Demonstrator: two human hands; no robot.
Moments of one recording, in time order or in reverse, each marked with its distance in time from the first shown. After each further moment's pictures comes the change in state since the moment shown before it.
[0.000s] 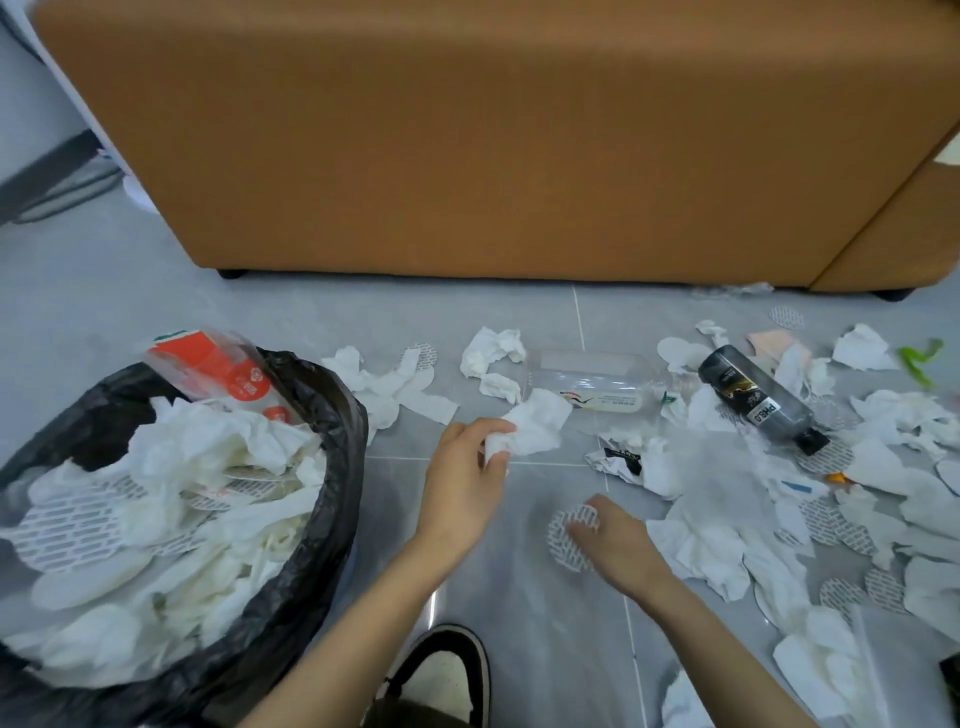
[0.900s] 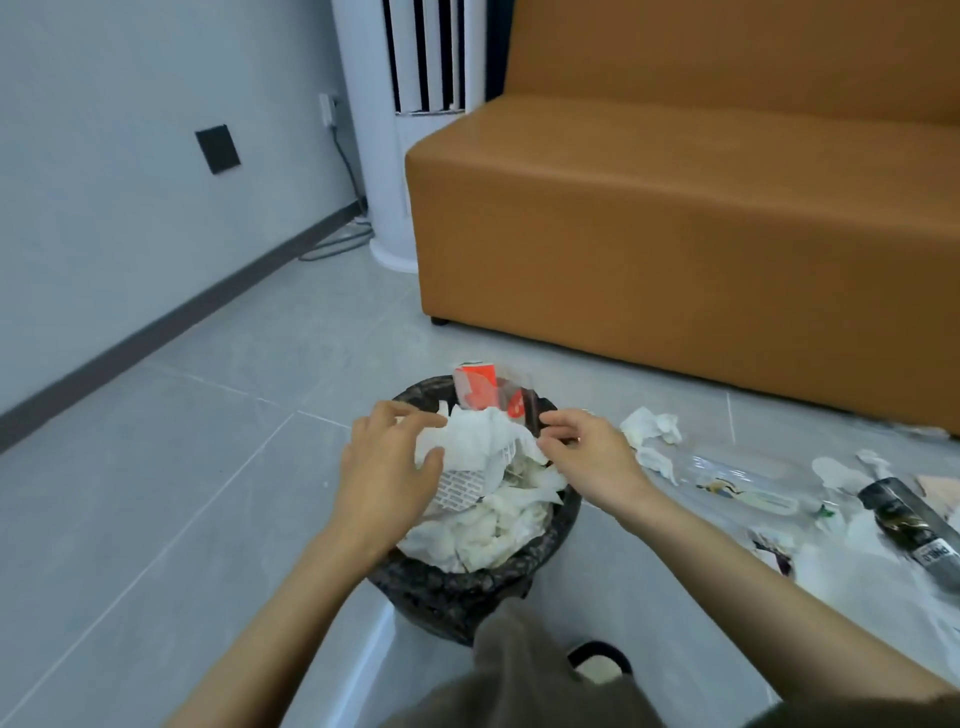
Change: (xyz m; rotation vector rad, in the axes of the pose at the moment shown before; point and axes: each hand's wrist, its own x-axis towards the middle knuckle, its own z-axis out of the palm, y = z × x) left_hand -0.110 -0.011 -0.270 0.422 0.356 -0.130; right_hand -0.100 -0.258 0.030 0.119 0.006 -0.530
